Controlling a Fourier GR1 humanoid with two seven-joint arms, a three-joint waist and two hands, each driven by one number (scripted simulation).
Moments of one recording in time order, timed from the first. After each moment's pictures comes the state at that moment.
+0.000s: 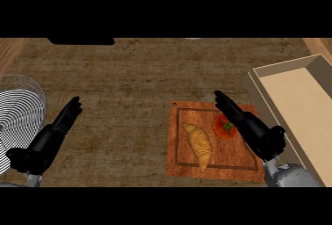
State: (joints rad) left arm -0.01 0.57 -0.31 -1.51 0.33 0.11 -0.15; right arm -0.16 -0.32 0.33 -1.60 -0.23 0.09 0.14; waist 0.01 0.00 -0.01
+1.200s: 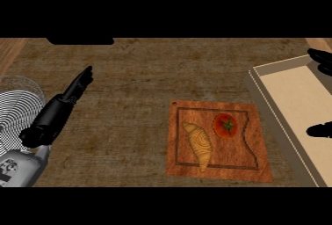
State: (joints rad) left arm -0.25 0.56 -0.31 -1.52 0.20 0.09 -0.12; right arm -0.34 -0.78 -0.01 -1.50 0.21 0.31 -0.82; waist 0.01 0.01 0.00
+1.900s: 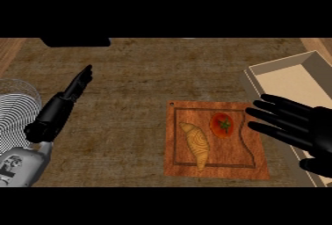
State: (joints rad) left arm -0.26 0.52 -0.27 -1.47 0.16 0.06 -0.13; right arm -0.18 -0.85 0.20 -1.94 0.64 0.30 -0.53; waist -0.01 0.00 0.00
